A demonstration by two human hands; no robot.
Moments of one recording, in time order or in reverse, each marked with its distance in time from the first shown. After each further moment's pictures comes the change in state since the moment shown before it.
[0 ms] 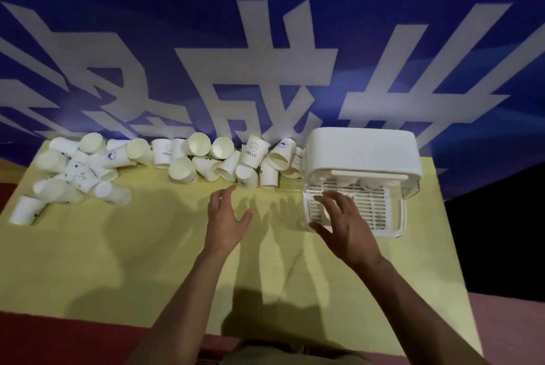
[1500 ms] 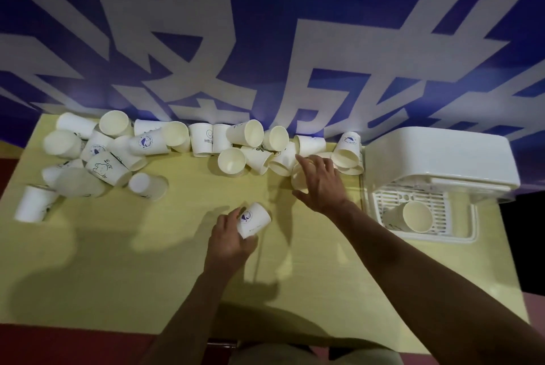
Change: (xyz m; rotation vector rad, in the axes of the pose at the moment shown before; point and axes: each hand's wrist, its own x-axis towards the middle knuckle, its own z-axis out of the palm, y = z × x) left_hand 0.032 -0.171 -0.078 0.001 -0.188 -0.082; right_hand 0.172 -0.135 0.150 -0.286 -0.304 0.129
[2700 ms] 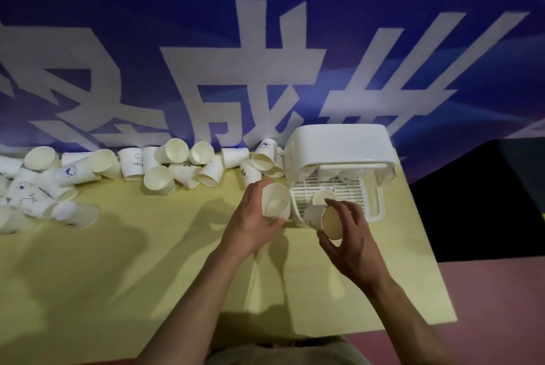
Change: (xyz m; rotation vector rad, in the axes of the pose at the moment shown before) left_hand -0.049 0.222 0.072 -0.078 -0.094 0.525; right_hand -0.245 0.143 -0.071 0.511 0.447 0.075
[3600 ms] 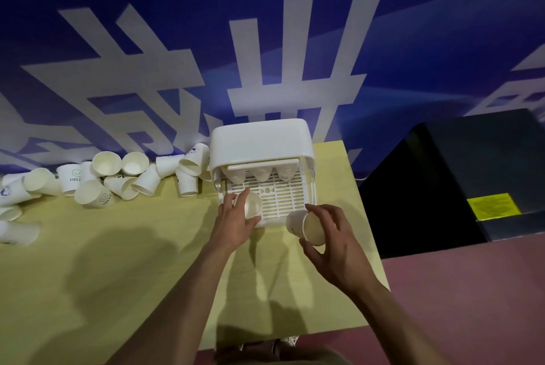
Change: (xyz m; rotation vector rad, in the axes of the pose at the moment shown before) left_hand 0.046 0.053 0.175 0.290 -0.146 -0.283; right_hand -0.036 0.149 -0.110 0.091 -0.034 0.030
